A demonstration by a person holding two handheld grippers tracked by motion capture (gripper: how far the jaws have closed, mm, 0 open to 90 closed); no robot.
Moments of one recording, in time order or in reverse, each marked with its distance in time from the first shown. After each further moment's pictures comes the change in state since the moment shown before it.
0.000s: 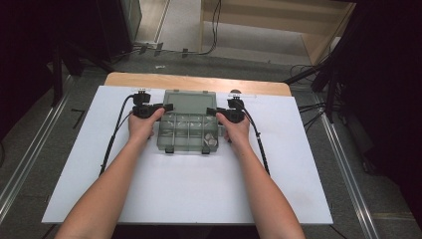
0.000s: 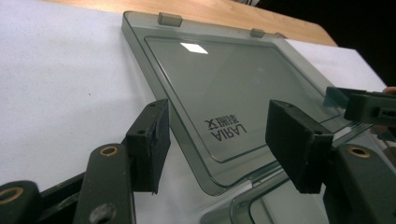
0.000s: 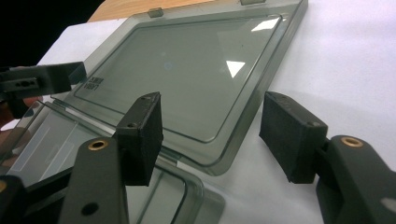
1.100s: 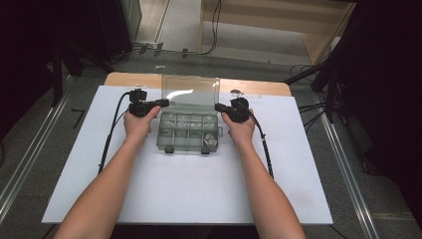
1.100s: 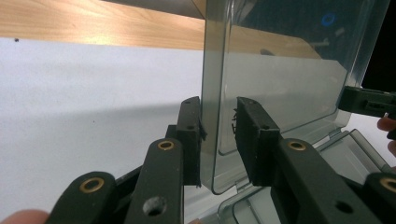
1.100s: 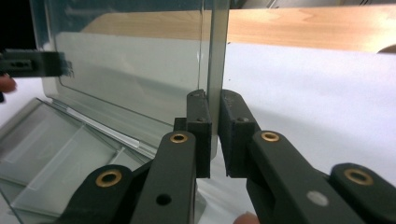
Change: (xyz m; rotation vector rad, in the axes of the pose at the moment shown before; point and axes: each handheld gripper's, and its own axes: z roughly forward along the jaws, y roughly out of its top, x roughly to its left) left arm -0.001 0.008 -0.016 -0.068 -0.039 0.056; right arm 0.011 0.000 -0.025 -0.107 -0.087 -0.158
